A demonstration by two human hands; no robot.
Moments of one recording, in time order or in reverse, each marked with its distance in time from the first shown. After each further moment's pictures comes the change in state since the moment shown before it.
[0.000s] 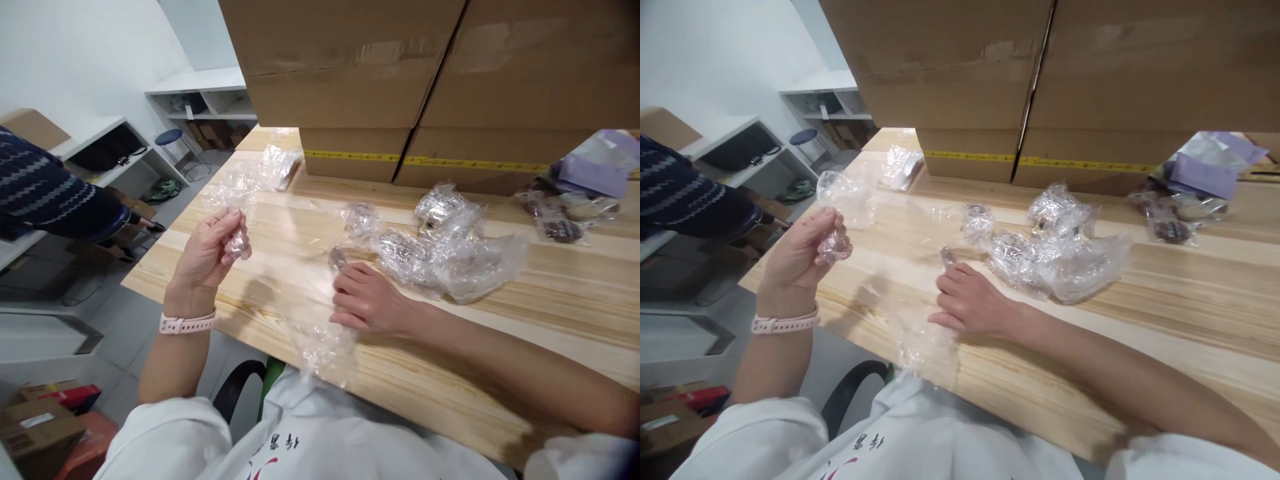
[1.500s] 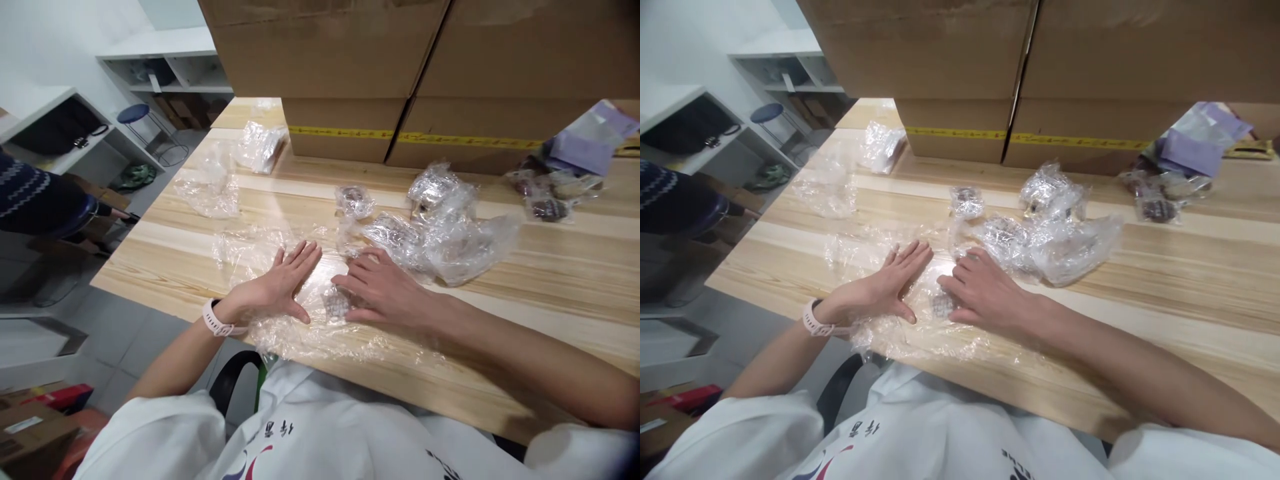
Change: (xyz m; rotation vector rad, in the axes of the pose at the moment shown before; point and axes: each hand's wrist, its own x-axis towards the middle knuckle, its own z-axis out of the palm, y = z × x) left_hand -0.008 -0.113 0.013 1.274 -1.014 0.237; right_hand -0.022 -0.004 -0.027 0.015 -0.435 0.298
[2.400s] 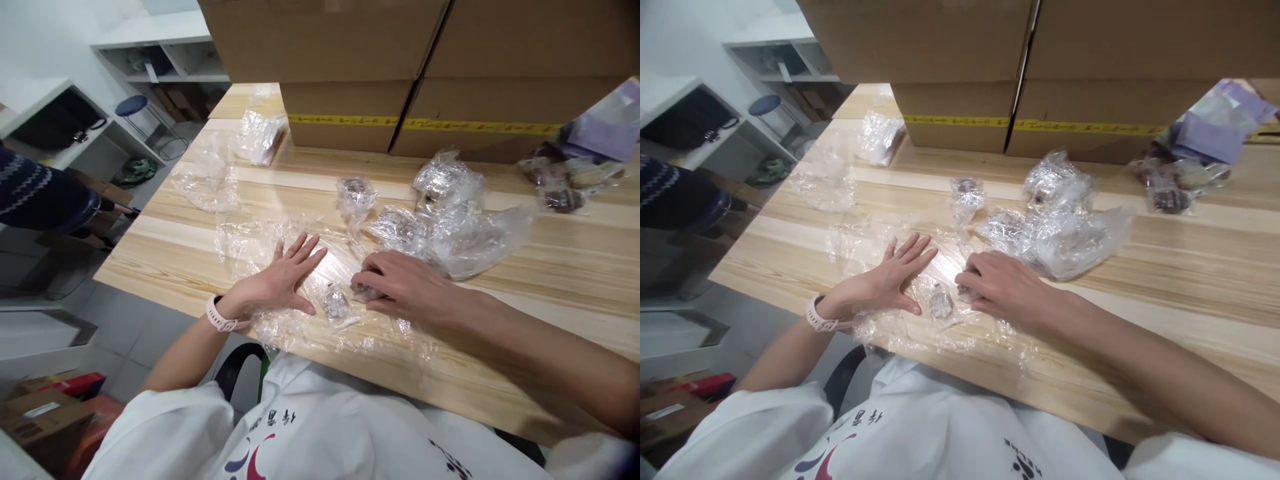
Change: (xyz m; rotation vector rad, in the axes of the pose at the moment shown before) left_hand 0.006 0.003 -0.001 0.043 -0.002 -0.026; right_hand -0.025 0.014 -0.004 0.070 0.034 0.017
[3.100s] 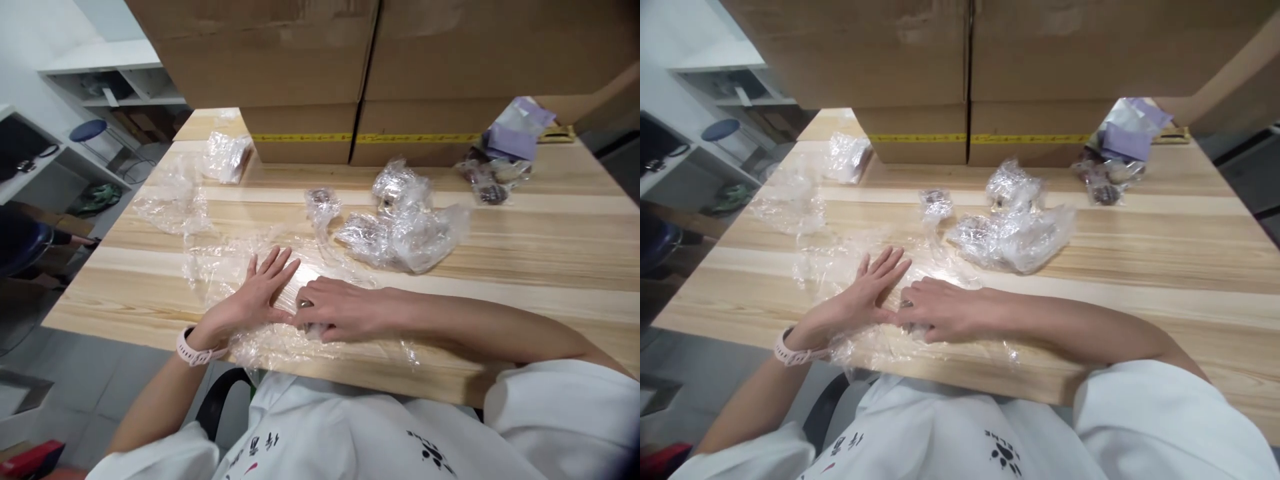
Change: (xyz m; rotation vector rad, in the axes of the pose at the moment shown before) left_hand -0.002 -0.003 0.008 0.048 0.067 -0.031; right_hand 0.040 -0.032 0.005 0.275 -0.187 -0.219
